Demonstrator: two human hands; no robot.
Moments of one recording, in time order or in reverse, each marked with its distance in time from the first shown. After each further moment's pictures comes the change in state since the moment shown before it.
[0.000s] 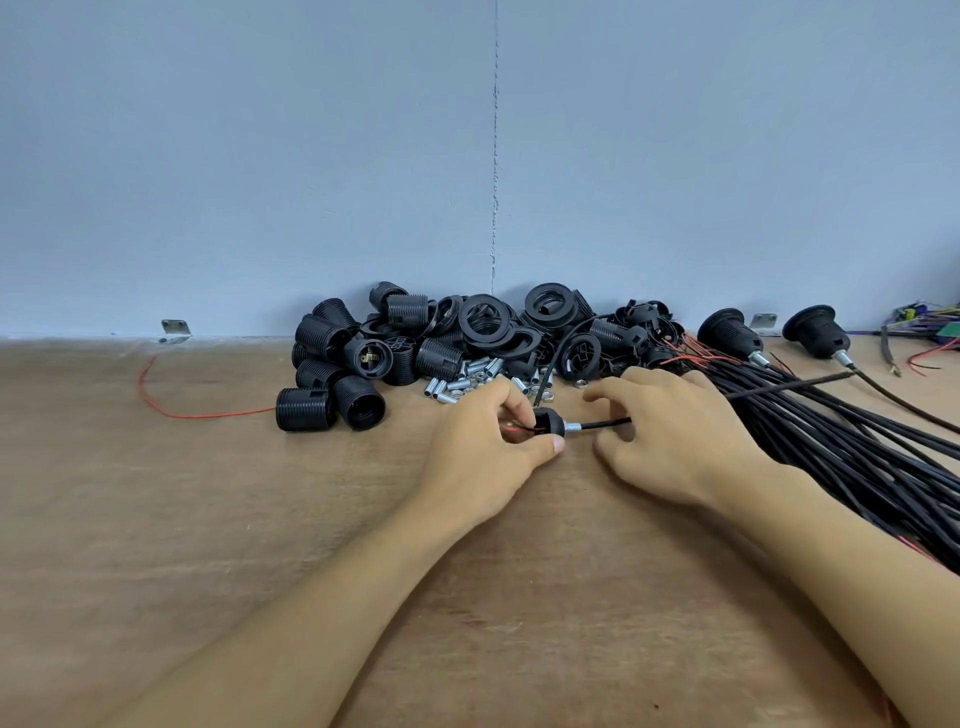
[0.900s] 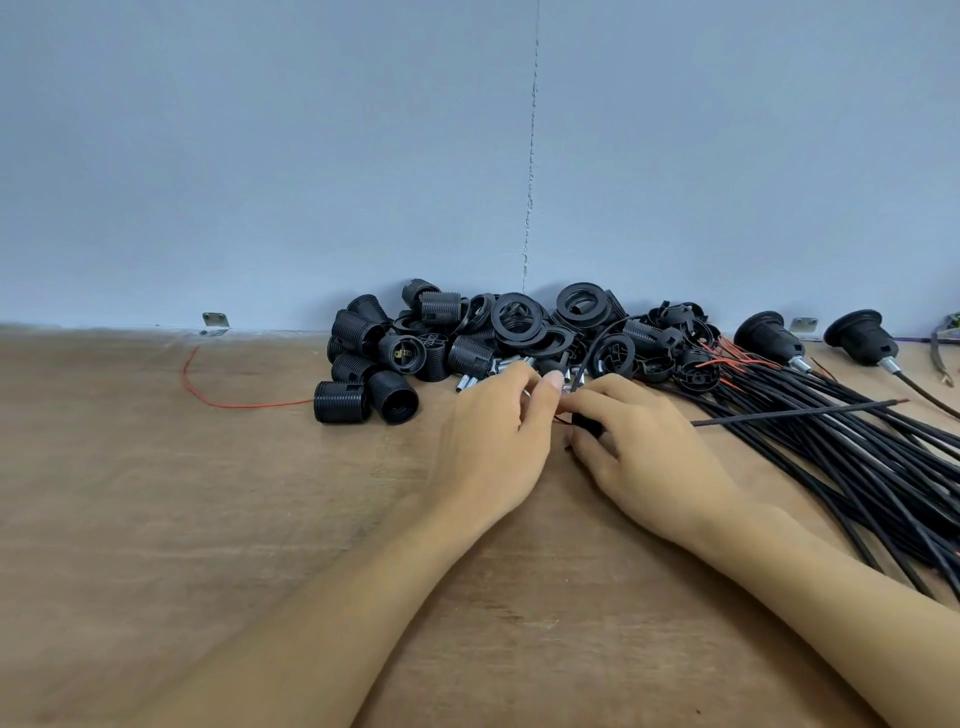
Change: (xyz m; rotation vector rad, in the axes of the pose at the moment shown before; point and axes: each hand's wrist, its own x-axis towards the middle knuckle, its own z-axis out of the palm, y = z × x) left_hand -0.002 0.002 -0.012 0.223 0.166 0.137; right_hand -0.005 -0.042 0.017 0.408 0.162 -0.181
